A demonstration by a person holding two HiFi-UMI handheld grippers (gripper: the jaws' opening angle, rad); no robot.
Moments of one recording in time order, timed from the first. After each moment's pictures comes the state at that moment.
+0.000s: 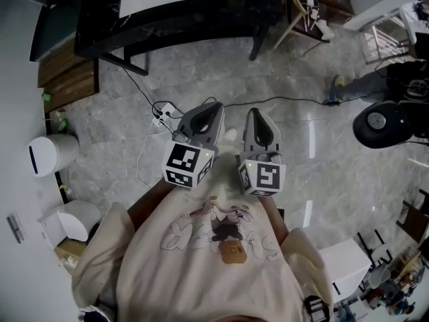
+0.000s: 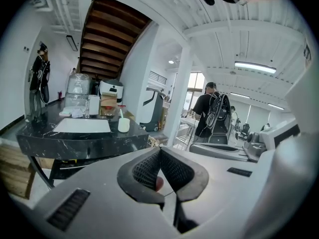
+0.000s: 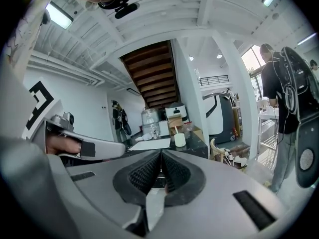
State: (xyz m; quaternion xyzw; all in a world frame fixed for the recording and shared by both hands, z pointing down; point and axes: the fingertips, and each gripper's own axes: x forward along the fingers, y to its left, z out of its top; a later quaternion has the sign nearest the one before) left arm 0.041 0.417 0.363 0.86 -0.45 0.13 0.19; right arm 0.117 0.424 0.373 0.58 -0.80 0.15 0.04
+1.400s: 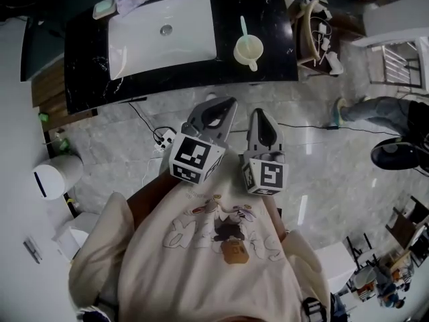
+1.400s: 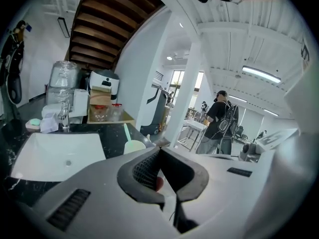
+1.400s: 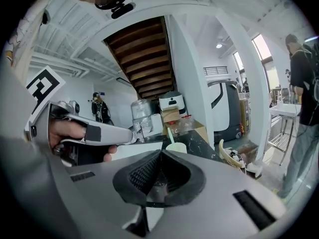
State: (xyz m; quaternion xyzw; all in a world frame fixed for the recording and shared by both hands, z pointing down) left arm 0.018 0.031 0.370 0.88 -0.40 0.14 0.22; right arm 0.075 0.052 0.398 0.59 -0.78 0.19 0.08
